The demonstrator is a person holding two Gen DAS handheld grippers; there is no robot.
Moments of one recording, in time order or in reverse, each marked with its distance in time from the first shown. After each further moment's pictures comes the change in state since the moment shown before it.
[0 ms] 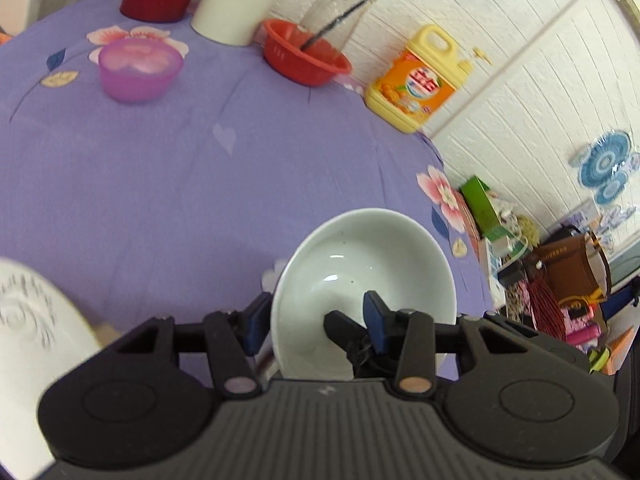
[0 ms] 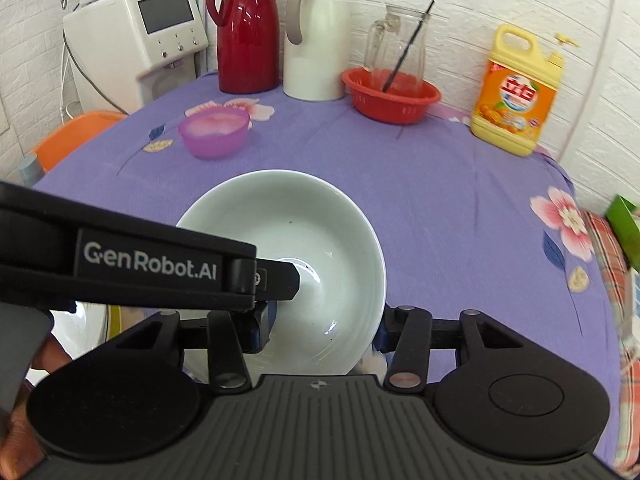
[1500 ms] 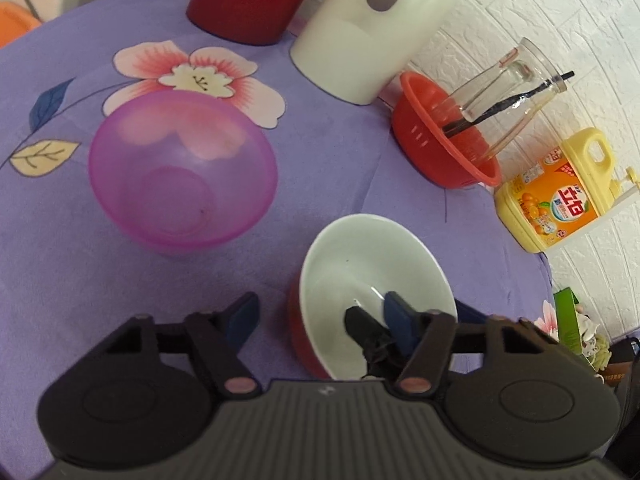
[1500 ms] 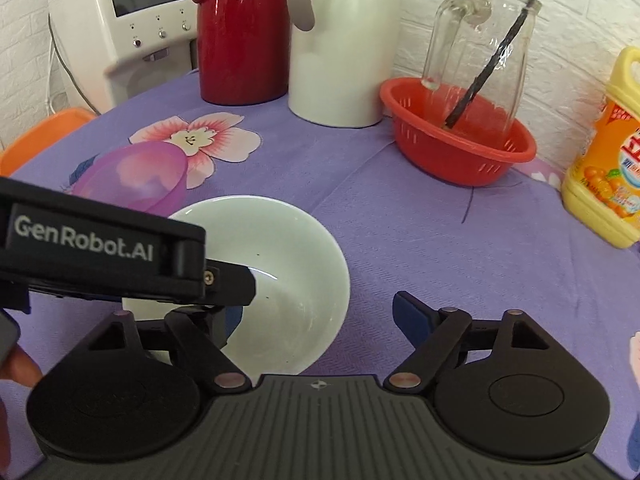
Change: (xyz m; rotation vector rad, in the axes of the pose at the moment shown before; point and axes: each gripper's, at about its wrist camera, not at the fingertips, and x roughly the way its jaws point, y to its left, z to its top) left arm 0.118 0.101 0.161 -0.215 -0.074 0.187; right arm 0.192 -0.022 0.130 -0.085 0.006 0.146
